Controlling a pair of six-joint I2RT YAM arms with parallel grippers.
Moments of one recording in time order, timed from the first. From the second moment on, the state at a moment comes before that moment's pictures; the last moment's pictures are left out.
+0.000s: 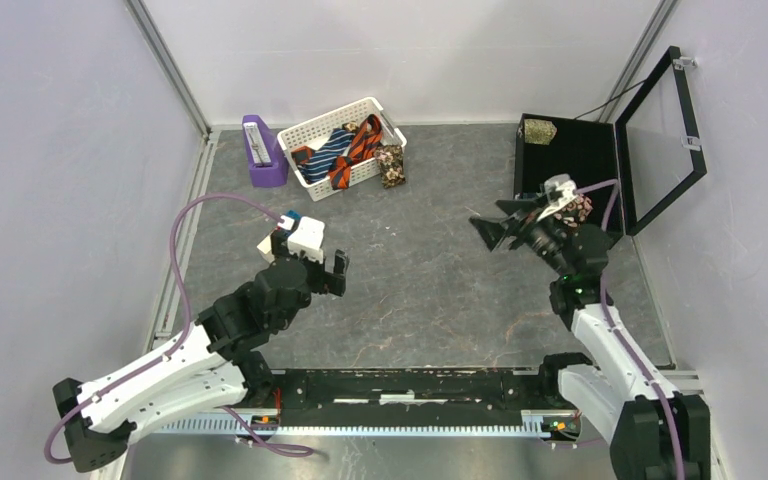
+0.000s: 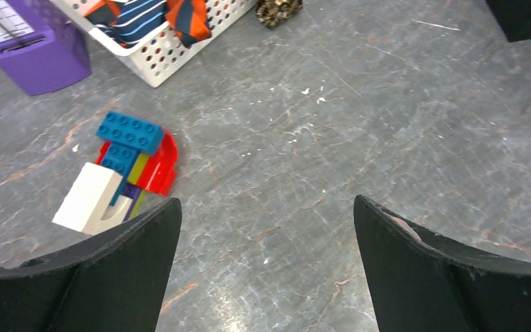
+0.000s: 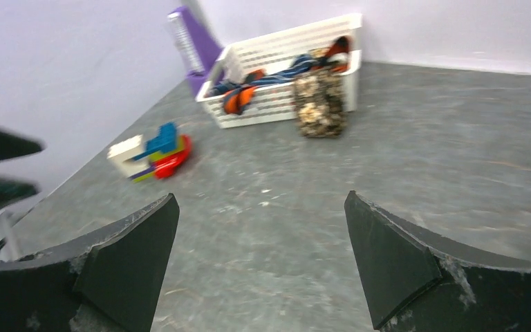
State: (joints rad) left arm -0.96 0.68 0.67 -0.36 -0.58 -0.19; right arm 0.05 0.90 0.46 0.52 -0.59 0.37
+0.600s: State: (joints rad) left arm -0.96 0.59 0.64 -0.36 -0.77 -0.18; right arm 0.40 0.90 0.09 0.81 -0.50 0.38
